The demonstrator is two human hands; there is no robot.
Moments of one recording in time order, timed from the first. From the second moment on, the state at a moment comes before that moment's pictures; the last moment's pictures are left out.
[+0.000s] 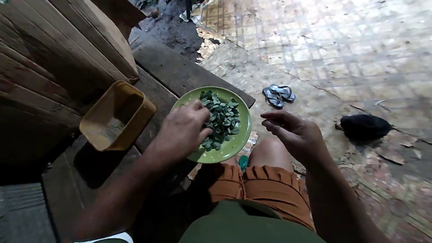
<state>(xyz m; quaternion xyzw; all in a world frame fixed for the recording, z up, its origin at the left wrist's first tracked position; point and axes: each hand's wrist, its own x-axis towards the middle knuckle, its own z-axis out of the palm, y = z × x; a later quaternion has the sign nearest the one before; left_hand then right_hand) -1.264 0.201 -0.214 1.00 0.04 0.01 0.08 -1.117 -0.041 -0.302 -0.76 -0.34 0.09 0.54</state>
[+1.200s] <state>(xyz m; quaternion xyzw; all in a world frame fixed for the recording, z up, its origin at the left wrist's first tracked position) -1.289 0.203 -0.227 0.79 0.16 0.17 0.56 -1.144 0.049 -0.269 -0.68 -0.47 0.11 0.56</state>
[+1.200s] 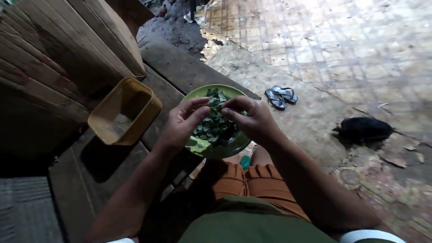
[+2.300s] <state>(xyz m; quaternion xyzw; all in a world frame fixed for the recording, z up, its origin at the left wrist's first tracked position) -1.278 0.203 -0.235 0.91 0.06 0.23 0.34 -1.134 0.038 -0.267 -0.69 -0.47 0.13 0.52</state>
